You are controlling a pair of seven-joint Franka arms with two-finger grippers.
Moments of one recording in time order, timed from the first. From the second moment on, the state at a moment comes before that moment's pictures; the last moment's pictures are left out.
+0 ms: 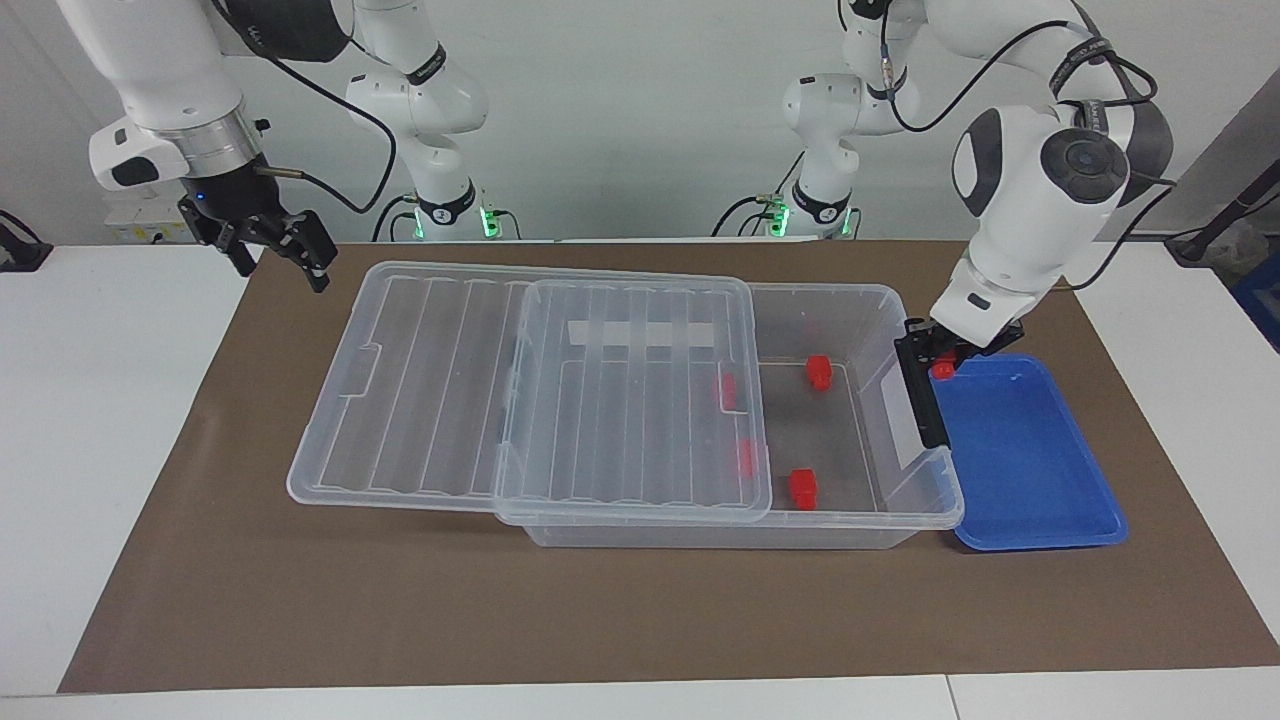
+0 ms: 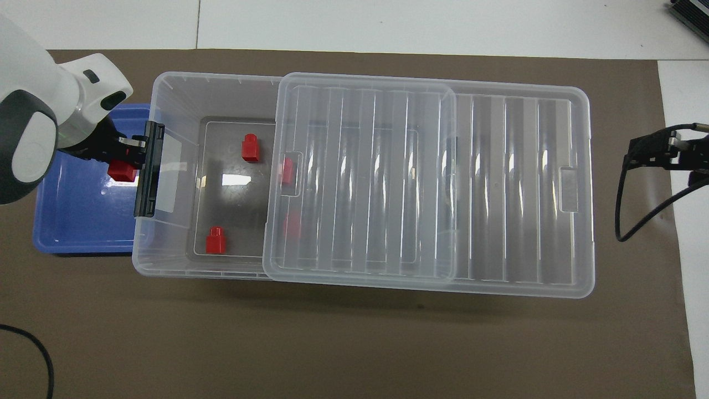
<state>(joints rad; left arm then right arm) -0.06 0.22 -0.07 -1.55 0.09 1.69 0.00 -0.02 -0.01 -0.01 -1.57 -0.04 1.61 0.26</state>
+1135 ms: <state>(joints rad) 0.23 0.25 -0.06 -2.00 0.08 2.44 0.29 -0.11 -0.05 -0.02 -1.79 -0.04 1.85 0.25</state>
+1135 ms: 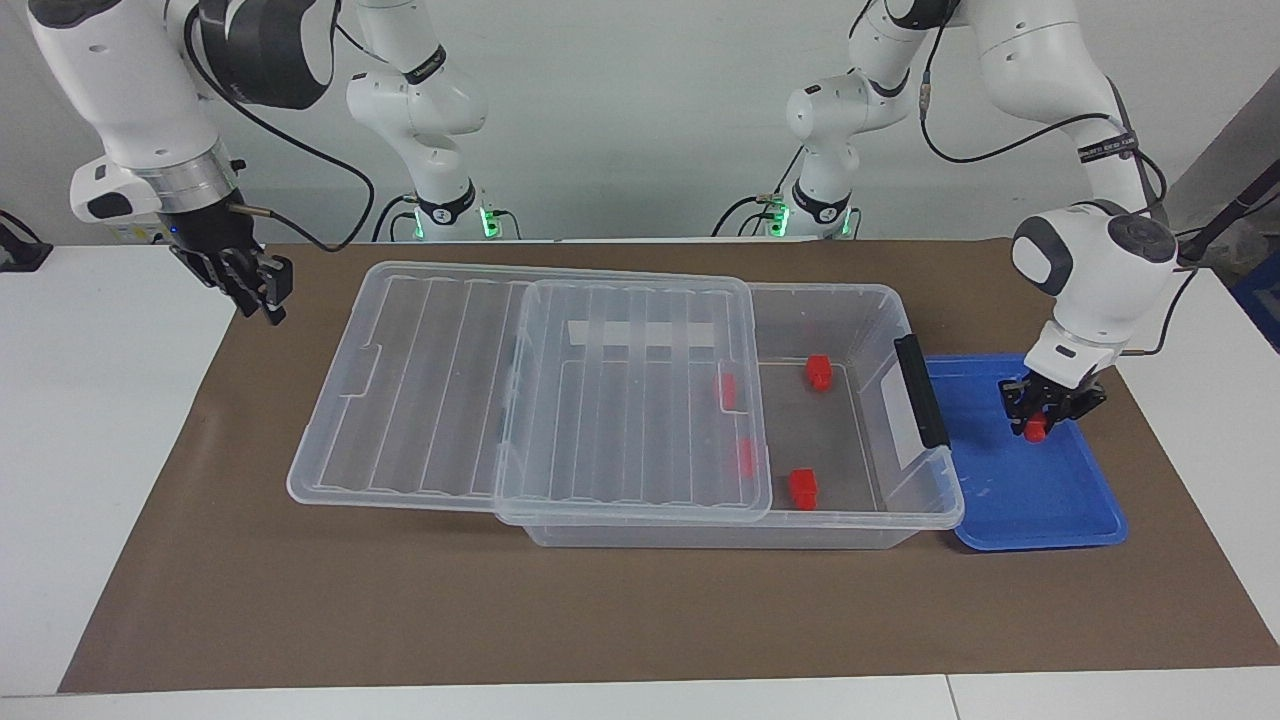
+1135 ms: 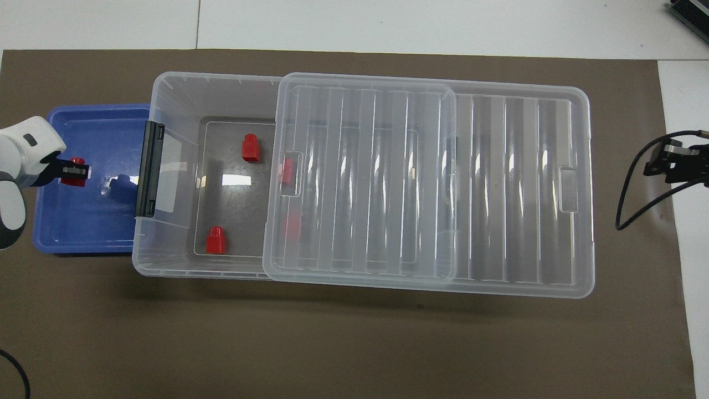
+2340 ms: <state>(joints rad) 0.23 0.33 -0.07 -2.04 0.08 2.56 0.19 -0.08 -0.01 -0.01 -1.98 -0.04 2.12 0.23</state>
